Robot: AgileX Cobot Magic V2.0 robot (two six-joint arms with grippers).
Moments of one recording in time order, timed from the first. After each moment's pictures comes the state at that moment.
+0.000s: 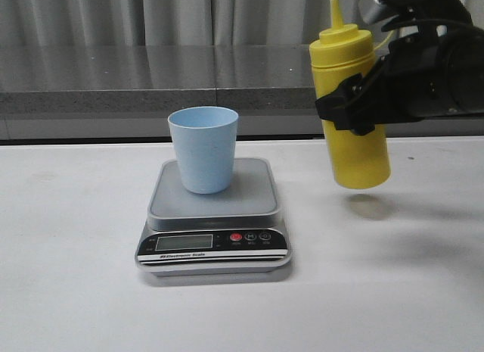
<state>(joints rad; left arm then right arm) -0.16 0.28 -0.30 -0.19 0.21 0.11 0.29 1.63 -0.69 -0.35 -0.61 0.02</state>
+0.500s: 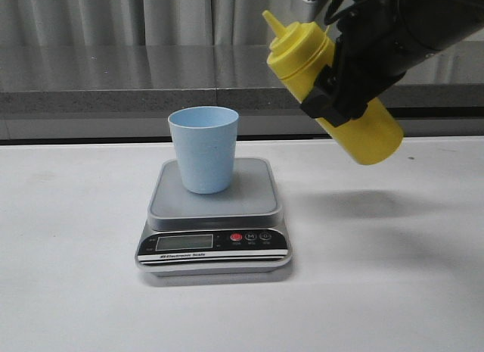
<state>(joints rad) -0.16 0.28 -0.30 -0.19 0.21 0.11 0.43 1.60 -0.96 -0.72 -0.05 0.01</state>
